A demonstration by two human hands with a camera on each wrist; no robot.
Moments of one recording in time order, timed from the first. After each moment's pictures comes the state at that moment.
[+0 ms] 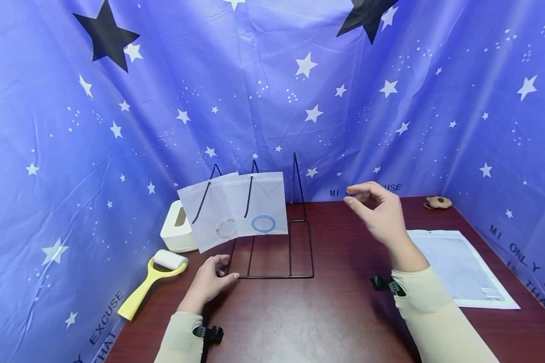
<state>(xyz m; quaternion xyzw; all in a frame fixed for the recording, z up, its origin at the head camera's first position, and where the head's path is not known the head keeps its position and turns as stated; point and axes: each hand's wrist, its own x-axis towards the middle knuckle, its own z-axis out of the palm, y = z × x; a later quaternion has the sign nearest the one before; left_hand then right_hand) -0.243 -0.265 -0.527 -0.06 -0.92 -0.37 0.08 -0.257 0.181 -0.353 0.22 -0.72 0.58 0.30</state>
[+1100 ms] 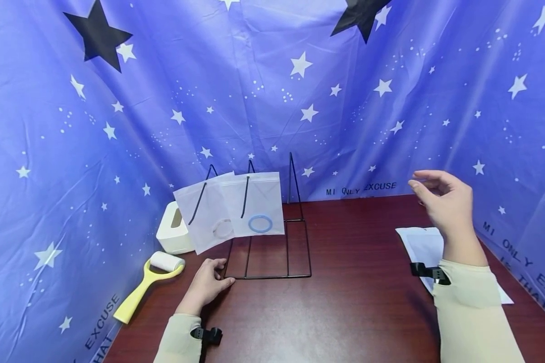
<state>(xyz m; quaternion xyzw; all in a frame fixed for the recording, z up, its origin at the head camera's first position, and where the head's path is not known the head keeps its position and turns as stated) -0.241 -0.262 -0.530 -0.05 -0.94 -0.33 0.06 -0.273 0.310 -0.367 0.03 -0.77 0.54 0.34</state>
